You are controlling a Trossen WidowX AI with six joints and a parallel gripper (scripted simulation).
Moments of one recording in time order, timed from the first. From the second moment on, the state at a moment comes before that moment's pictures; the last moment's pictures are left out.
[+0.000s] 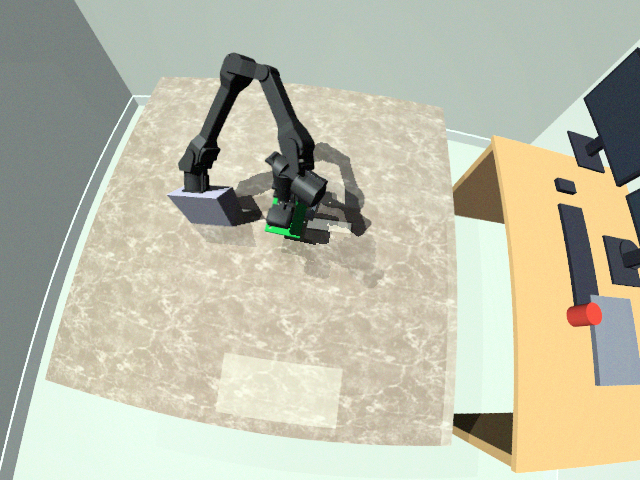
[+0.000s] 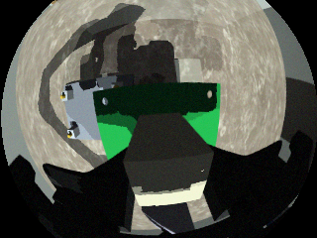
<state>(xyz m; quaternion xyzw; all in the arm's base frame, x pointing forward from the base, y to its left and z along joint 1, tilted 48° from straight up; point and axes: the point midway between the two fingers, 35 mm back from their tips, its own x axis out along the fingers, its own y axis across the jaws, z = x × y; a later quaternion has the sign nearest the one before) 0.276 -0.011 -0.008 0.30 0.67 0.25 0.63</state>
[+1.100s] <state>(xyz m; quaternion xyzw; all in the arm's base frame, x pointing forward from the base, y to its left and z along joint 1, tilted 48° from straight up) 0.297 0.043 0.048 0.32 0.67 0.24 0.63</state>
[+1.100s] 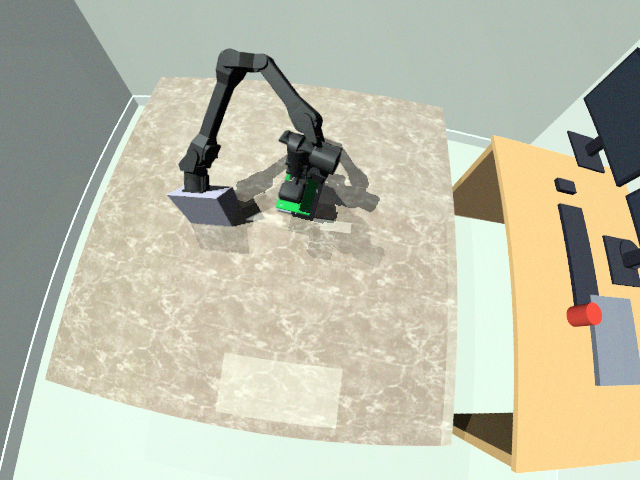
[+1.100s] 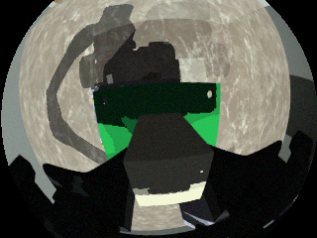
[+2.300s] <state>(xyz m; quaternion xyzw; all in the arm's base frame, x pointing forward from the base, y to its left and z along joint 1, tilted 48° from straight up) 0.301 0.076 0.068 0.33 0.67 0.25 0.62</state>
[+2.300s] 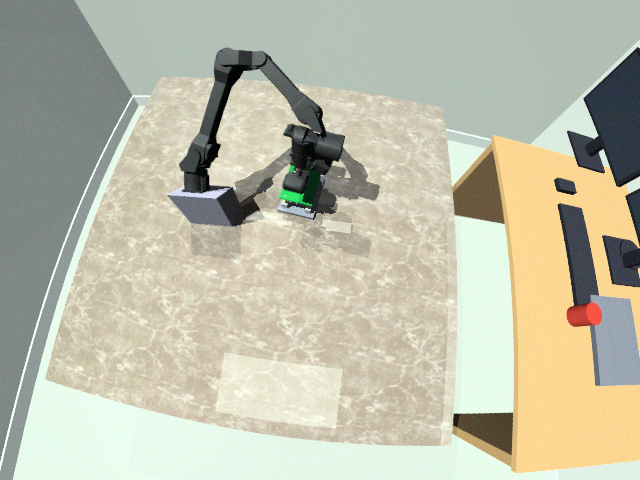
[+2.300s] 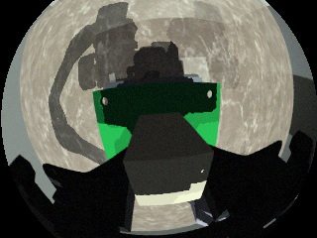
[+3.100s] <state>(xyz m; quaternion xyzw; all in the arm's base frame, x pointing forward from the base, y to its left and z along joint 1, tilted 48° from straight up) 0.301 0.091 0.056 0.33 0.67 0.25 0.62</state>
